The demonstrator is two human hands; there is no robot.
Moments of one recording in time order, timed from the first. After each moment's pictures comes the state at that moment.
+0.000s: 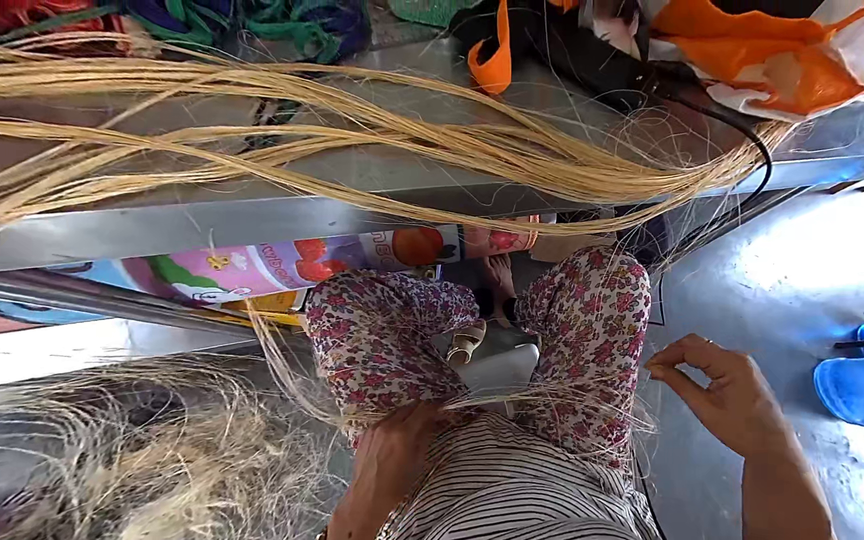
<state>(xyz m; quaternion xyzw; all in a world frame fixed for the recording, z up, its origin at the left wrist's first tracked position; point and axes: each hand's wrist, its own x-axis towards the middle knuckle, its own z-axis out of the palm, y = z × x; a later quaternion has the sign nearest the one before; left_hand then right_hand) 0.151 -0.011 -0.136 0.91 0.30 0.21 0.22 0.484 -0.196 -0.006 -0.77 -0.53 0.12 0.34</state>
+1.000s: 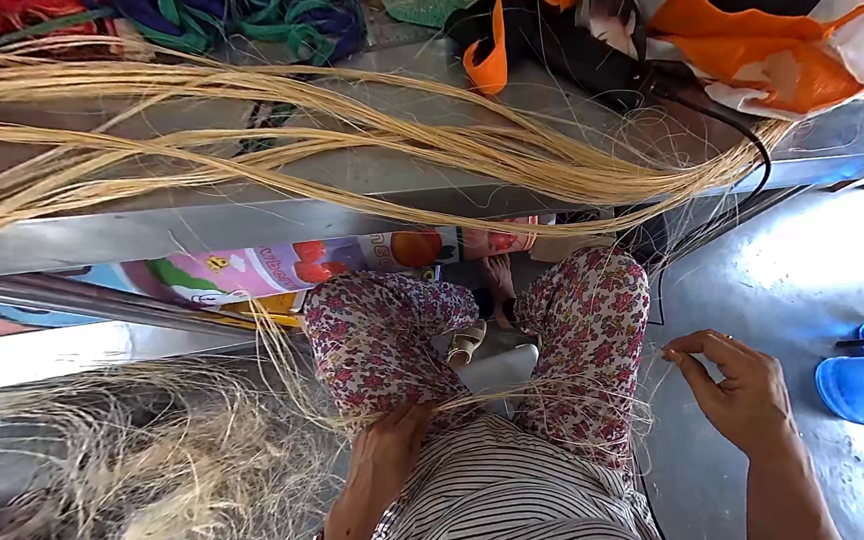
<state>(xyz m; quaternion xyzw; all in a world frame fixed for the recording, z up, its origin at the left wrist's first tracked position) 0.143 -0.007 -0.147 0.91 0.31 0.19 0.20 0.491 -0.197 -0.007 -0.77 -0.55 0.00 0.32</state>
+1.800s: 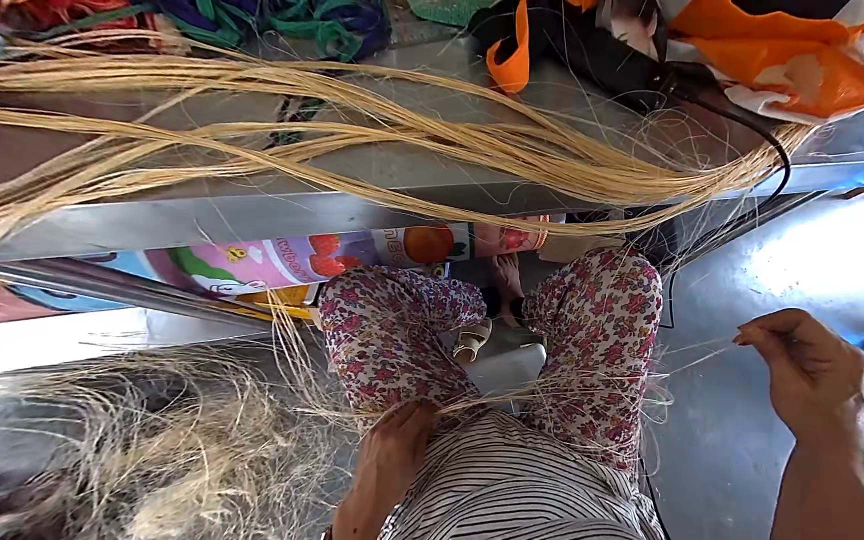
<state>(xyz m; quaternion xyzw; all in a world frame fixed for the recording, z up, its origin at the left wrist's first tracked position) 0.134 -0.012 -0.157 0.90 0.31 0.23 0.20 0.529 -0.212 0.004 -0.79 -0.49 -0.04 0.38</state>
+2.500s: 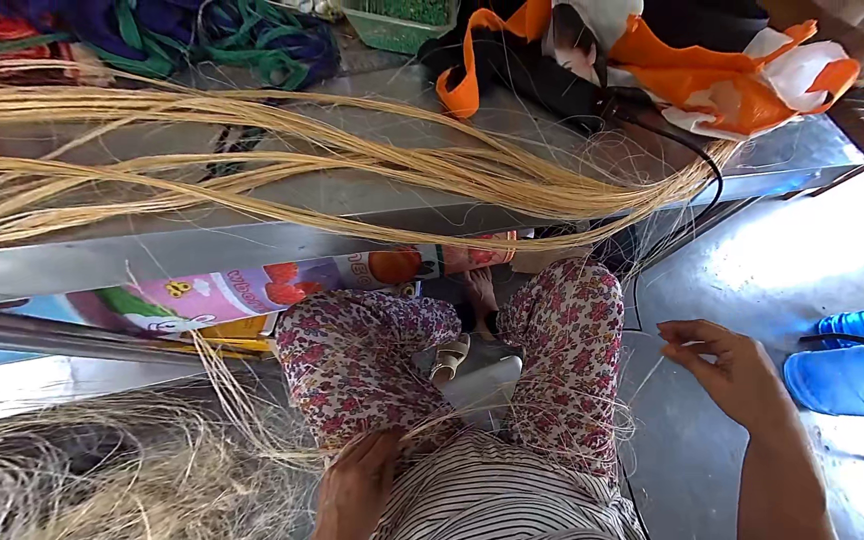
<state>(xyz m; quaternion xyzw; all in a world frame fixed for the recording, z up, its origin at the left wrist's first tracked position) 0.130 -0.010 -0.155 0.89 0.32 0.23 0.21 0.518 -0.209 0.006 -0.84 -0.44 0.12 0.30</state>
